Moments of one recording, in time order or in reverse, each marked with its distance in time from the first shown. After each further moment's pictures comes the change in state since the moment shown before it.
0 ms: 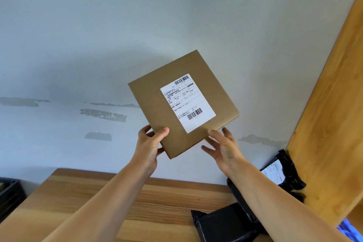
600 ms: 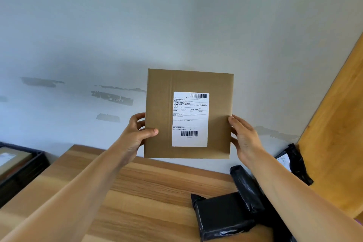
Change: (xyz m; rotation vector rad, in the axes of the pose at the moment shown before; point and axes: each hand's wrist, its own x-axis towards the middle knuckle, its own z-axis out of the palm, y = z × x) left_hand -0.009 -0.001 -0.031 0.291 -0.141 0.020; right_hand 0.005 -0.033 -0.052 -0.232 0.088 -0.082
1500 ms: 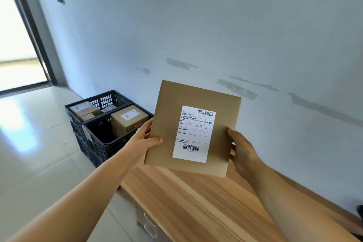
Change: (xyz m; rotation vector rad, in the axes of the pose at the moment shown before) left_hand -0.222 -0.007 -0.321 0.012 0.411 -0.084; right_hand -0.177 0.153 0.291 -0.189 -0.525 0.305
